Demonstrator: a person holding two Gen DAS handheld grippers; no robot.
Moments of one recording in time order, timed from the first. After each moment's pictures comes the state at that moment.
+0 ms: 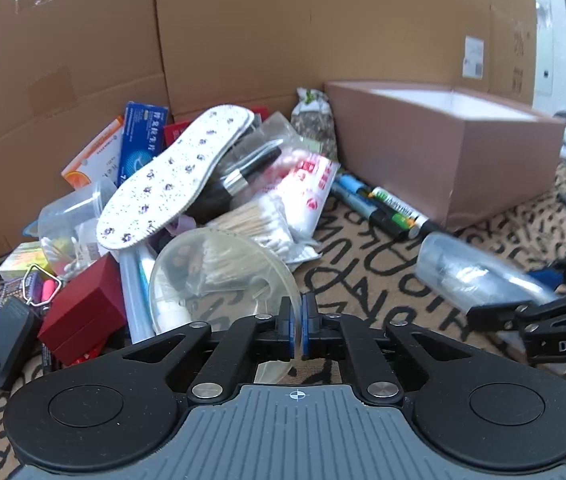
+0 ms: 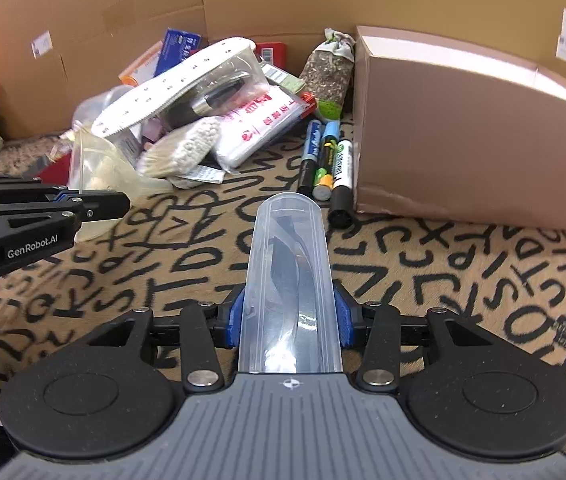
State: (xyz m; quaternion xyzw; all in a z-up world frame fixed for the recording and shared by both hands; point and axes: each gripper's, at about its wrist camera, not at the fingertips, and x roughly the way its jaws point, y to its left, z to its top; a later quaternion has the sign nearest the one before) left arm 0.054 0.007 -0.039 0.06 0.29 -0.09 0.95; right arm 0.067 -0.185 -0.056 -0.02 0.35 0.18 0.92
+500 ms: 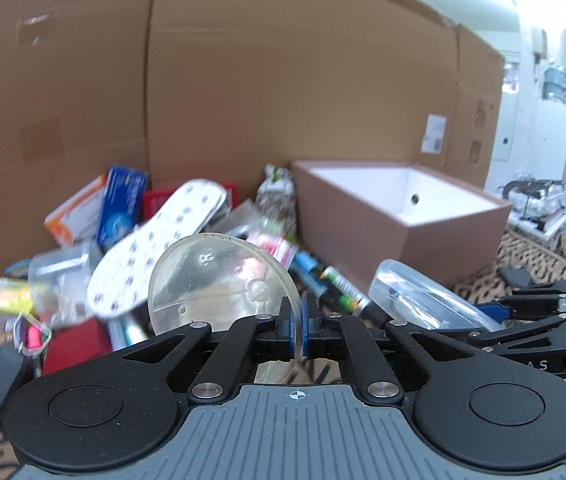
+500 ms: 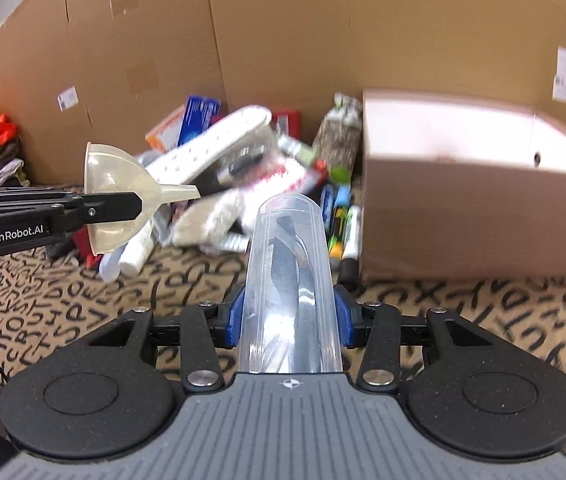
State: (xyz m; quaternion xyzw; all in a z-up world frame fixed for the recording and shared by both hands) left arm 0.038 0.011 0.024 0.02 0.22 -0.16 0.96; right arm 0.055 -0.197 -0.005 0.00 0.28 0.21 0.94
